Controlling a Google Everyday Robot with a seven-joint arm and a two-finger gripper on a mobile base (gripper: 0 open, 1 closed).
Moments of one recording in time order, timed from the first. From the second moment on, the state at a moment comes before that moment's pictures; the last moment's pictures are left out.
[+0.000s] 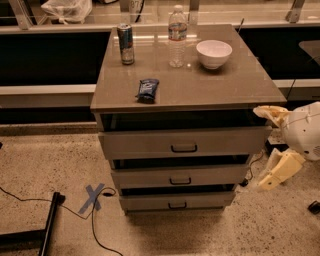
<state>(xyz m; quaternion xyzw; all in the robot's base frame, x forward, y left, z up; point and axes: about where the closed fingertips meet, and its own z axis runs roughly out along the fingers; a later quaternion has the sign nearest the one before) 0.432 -0.205 0.855 -0.59 0.72 0.14 0.34</state>
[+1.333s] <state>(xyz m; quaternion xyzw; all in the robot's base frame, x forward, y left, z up) 0.545 -0.226 0.755 -0.59 0.72 0.15 0.32</state>
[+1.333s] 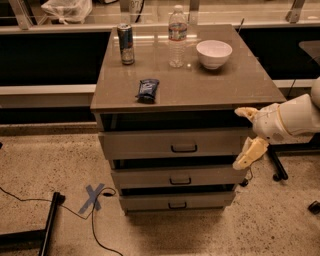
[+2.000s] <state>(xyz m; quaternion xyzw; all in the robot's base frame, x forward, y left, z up) 0.567 -0.244 0.700 -0.57 0.73 0.17 0.32</state>
